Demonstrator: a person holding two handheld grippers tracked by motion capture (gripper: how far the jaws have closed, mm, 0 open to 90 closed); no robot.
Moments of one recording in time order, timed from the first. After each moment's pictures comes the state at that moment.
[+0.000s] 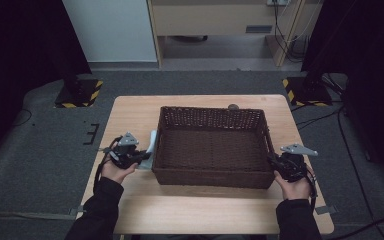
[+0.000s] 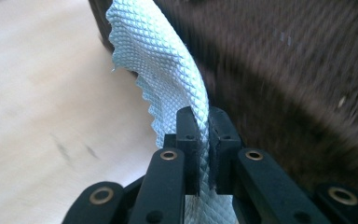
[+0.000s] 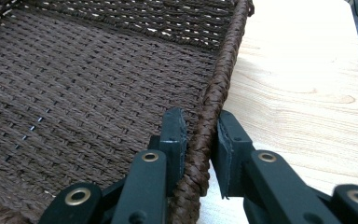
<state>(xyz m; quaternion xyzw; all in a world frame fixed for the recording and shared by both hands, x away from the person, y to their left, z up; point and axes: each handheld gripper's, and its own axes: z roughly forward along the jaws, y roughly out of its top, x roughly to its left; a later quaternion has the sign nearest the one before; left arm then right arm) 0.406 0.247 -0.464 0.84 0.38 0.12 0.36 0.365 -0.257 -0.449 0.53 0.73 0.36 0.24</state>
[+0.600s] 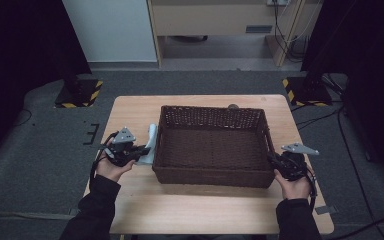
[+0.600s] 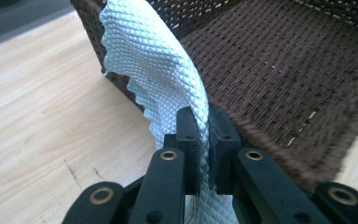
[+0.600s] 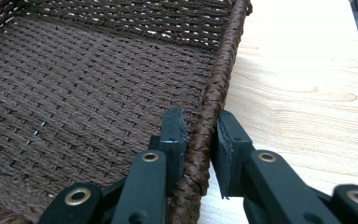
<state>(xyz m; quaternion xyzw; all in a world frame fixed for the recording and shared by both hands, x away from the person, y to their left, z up) 0.394 0.247 -0.415 0.84 0.34 0.16 0.40 0.367 -0.258 -0.450 0.54 0.72 0.37 0.24</state>
